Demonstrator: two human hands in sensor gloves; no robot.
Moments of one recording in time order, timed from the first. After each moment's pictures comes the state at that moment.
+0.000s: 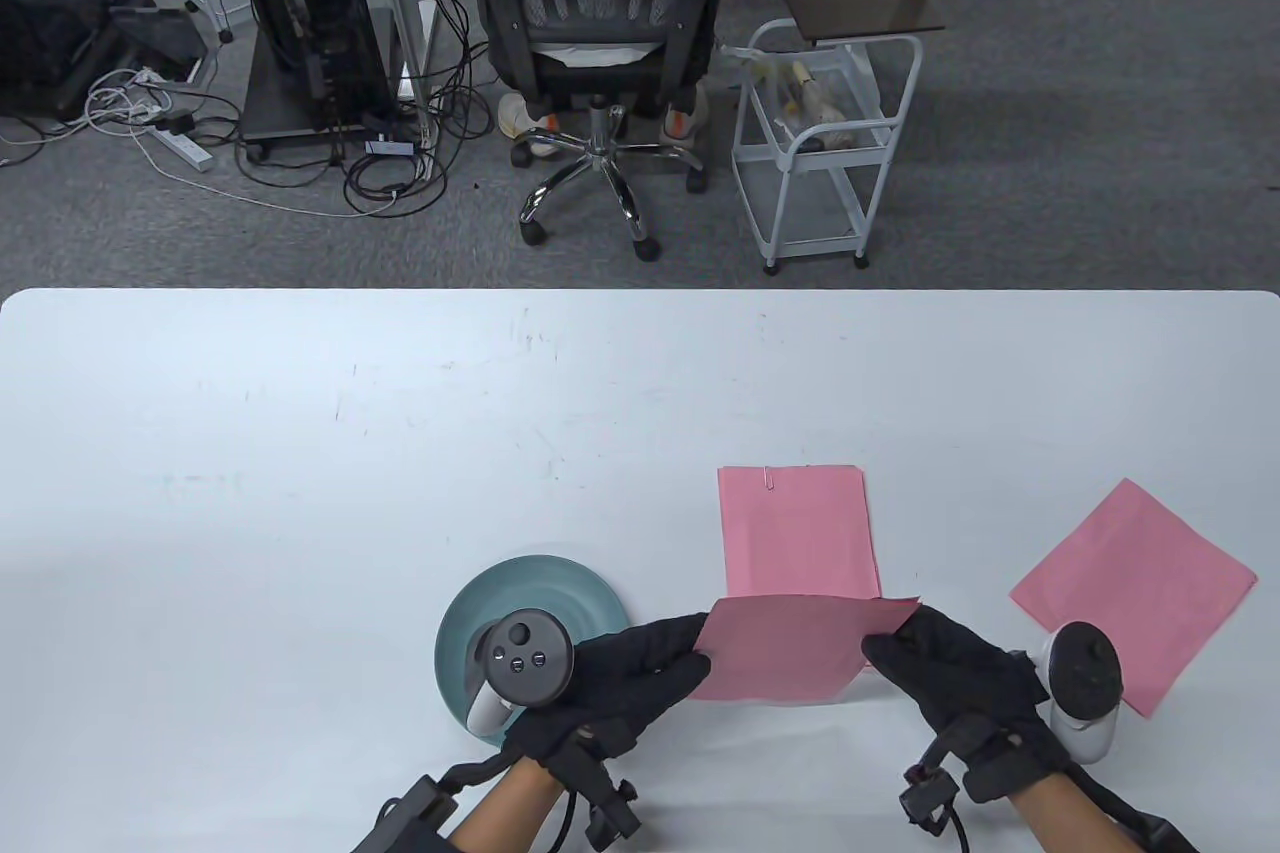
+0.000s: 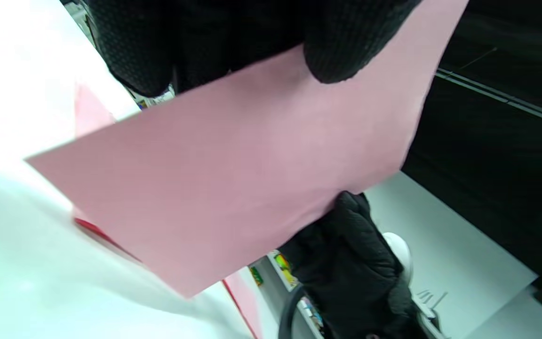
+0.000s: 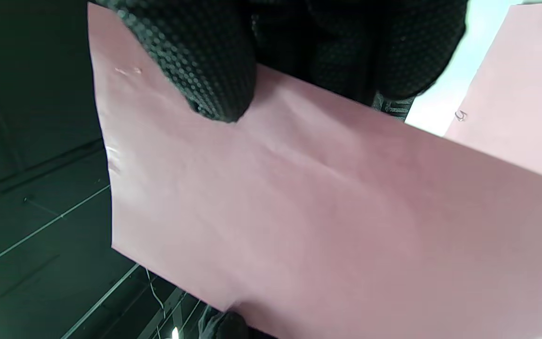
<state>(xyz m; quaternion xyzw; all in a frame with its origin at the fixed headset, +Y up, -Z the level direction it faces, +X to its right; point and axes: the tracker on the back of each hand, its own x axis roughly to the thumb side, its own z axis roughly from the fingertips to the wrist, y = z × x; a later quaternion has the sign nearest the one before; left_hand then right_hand) -0.079 -0.738 -0.255 -0.06 -0.30 0.52 0.80 0.278 -0.722 -0.254 0.21 0.01 0.76 0.62</state>
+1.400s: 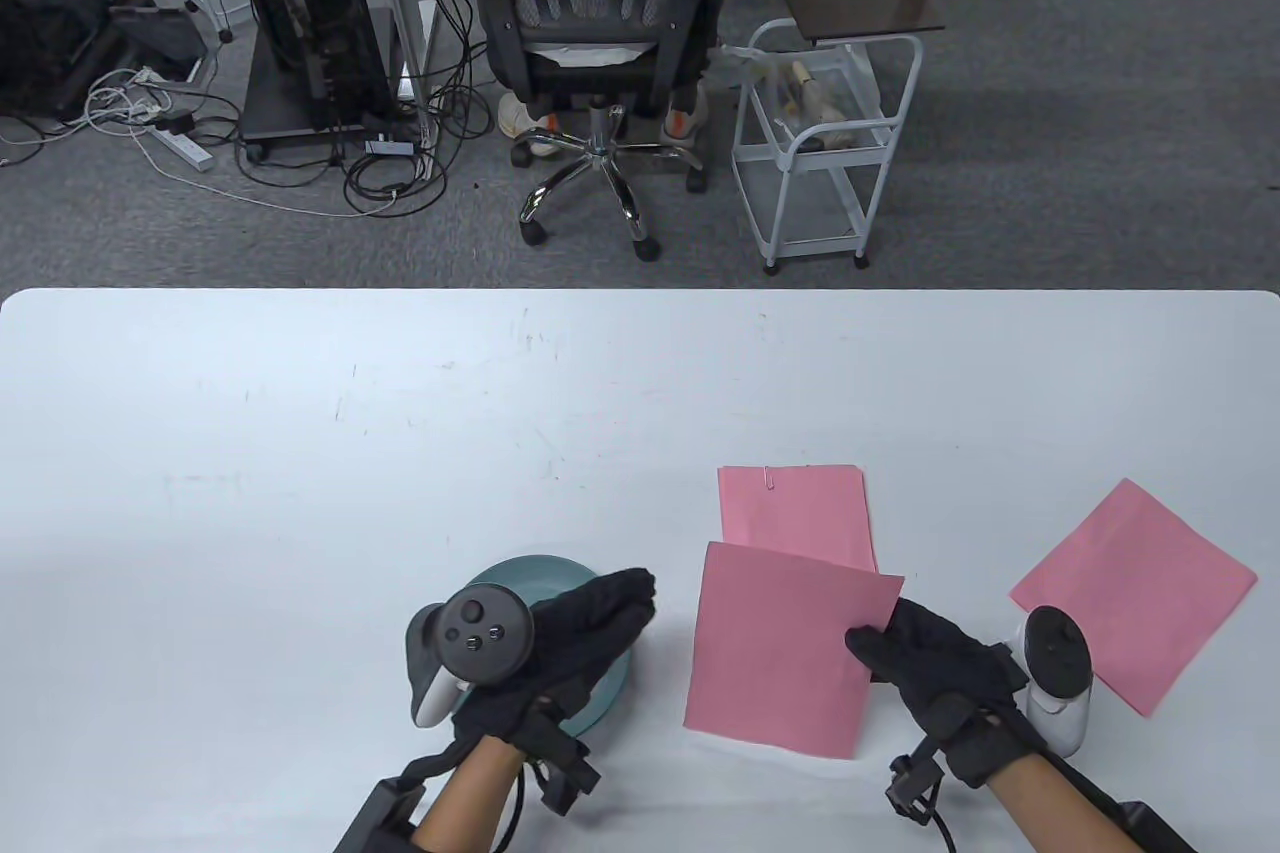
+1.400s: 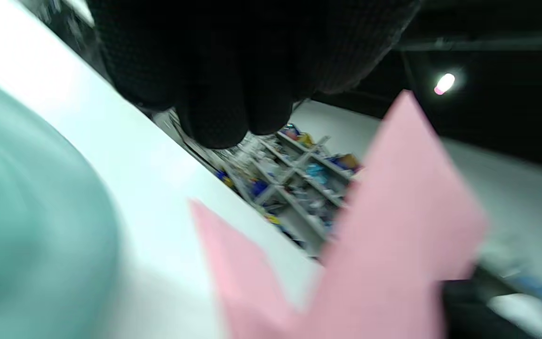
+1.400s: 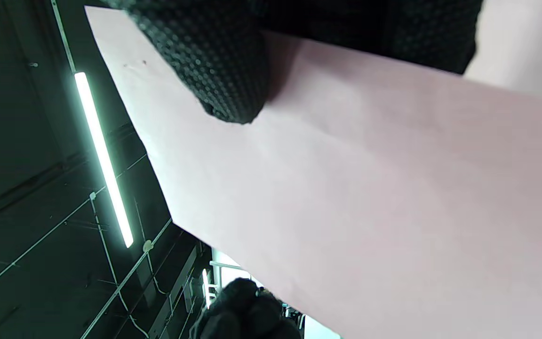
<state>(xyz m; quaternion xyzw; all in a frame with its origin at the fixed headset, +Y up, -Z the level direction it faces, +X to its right) -0.136 -0.702 -0.263 0.01 -0.16 0.36 0.92 0.274 -0.746 -0.269 0.14 0.07 0.73 0.67</state>
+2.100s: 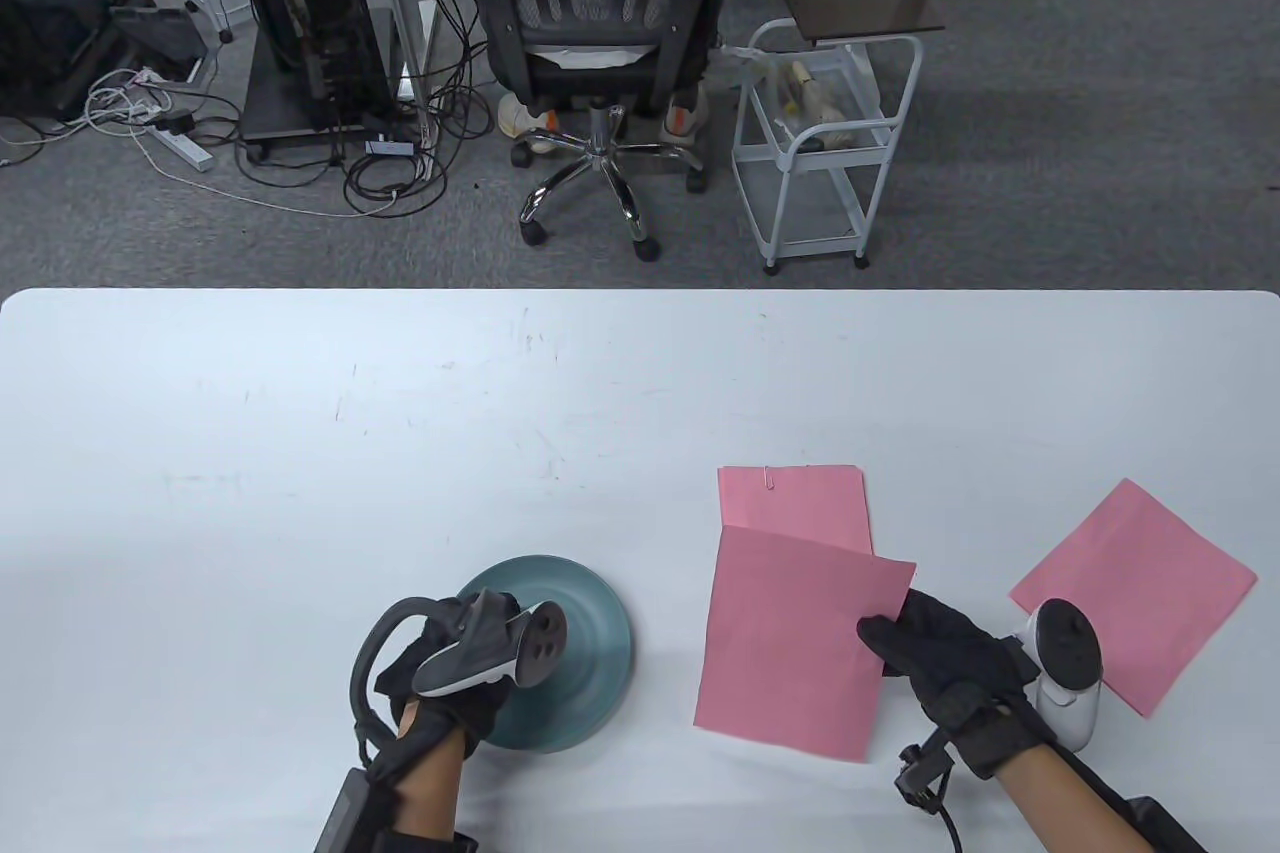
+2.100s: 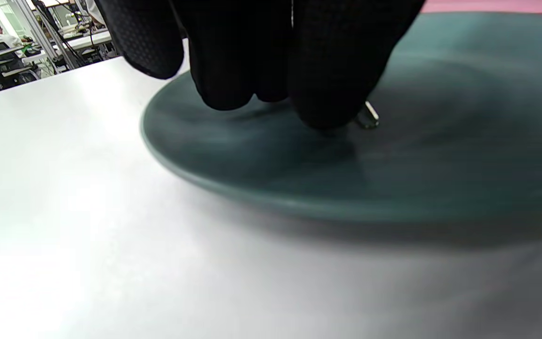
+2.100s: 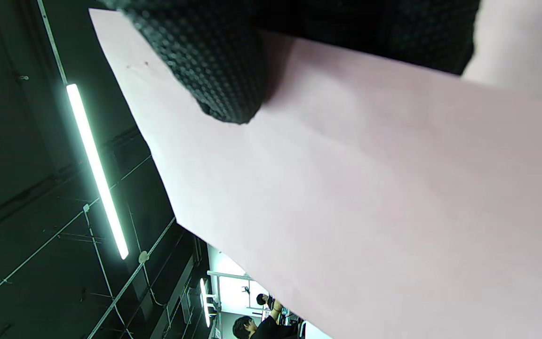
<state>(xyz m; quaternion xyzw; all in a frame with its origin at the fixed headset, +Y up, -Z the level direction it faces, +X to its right) -0.144 -0.746 -0.278 -0.16 -0.15 -0.12 0.97 0.282 -0.747 -0.272 0.12 0.08 0.72 0.67</state>
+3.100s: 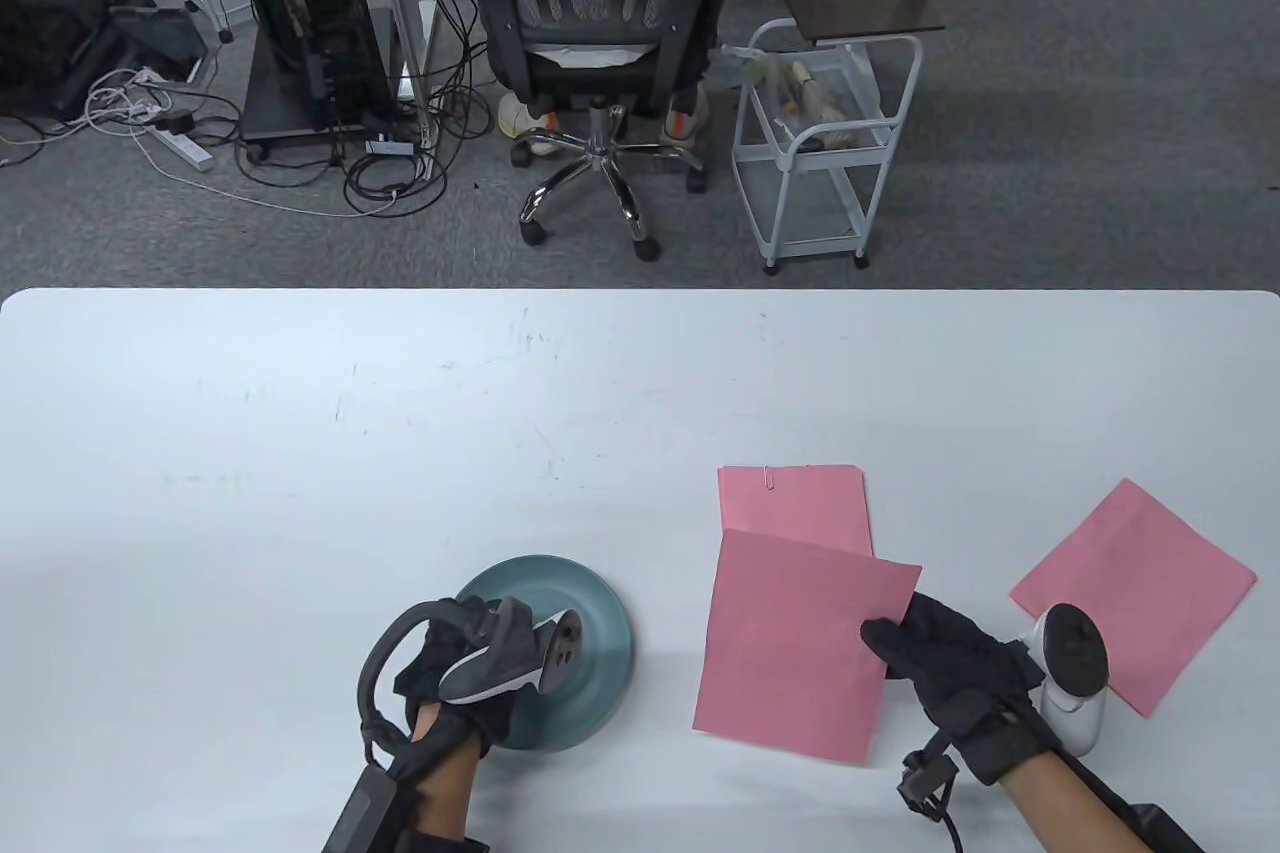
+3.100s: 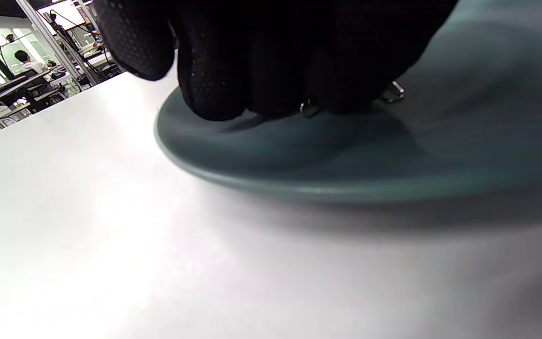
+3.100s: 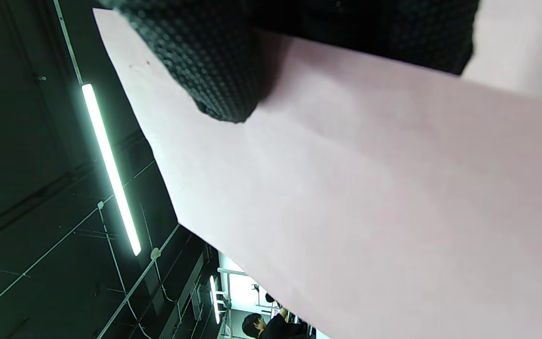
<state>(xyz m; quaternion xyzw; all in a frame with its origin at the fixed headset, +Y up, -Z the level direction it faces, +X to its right) -0.133 -0.748 -0.277 -0.15 -0.12 -0.18 0.96 0.284 -0.742 -0.268 0.14 0.07 0.72 0.68</state>
